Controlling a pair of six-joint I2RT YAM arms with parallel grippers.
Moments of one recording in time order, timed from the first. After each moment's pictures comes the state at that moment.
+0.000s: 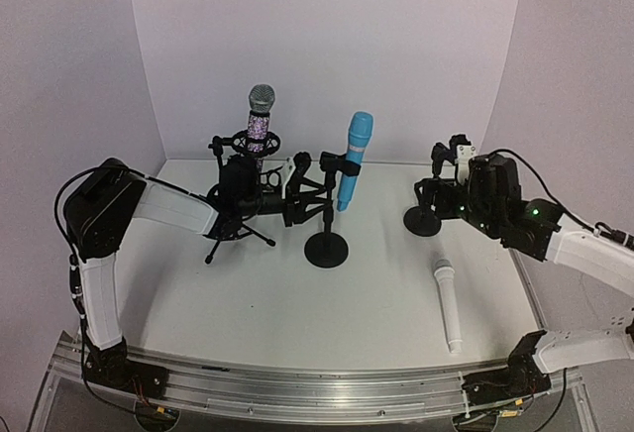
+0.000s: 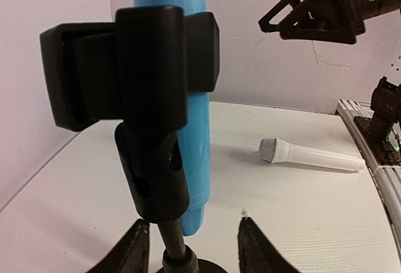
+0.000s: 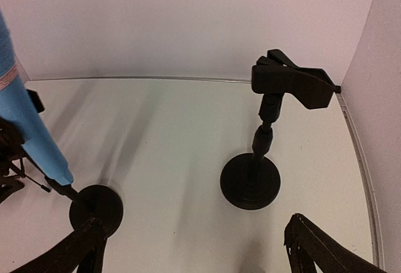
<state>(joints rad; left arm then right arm) -0.68 1.98 1.15 0.77 0.67 0.09 0.68 1.10 0.88 -0.21 0.44 0.27</state>
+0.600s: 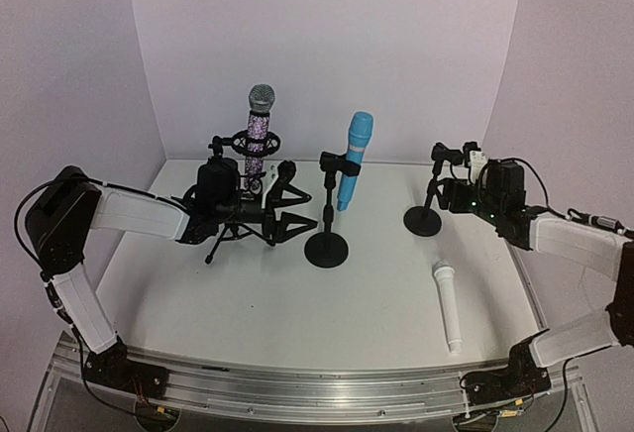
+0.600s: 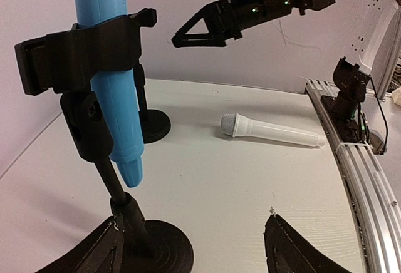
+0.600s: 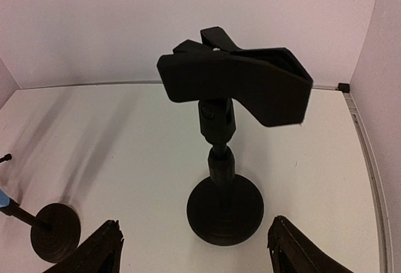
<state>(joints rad) -0.68 1.74 0.97 0.58 0.73 0.16 0.28 1.27 0.75 0.13 0.04 0.16</state>
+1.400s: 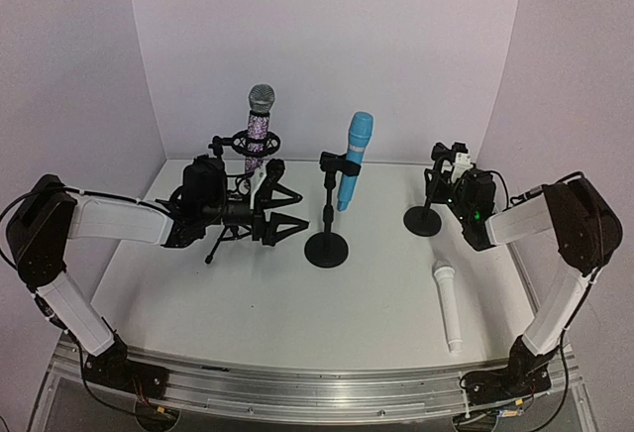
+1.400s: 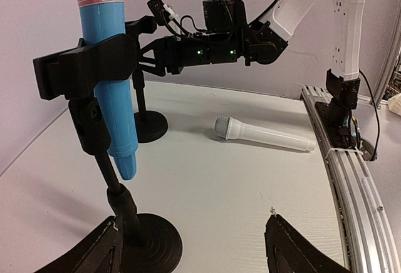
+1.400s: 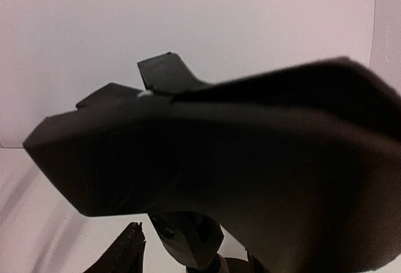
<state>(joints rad) -0.68 1.61 0.89 0.54 0.72 0.13 0.26 1.77 0.79 0.87 0.10 0.18</state>
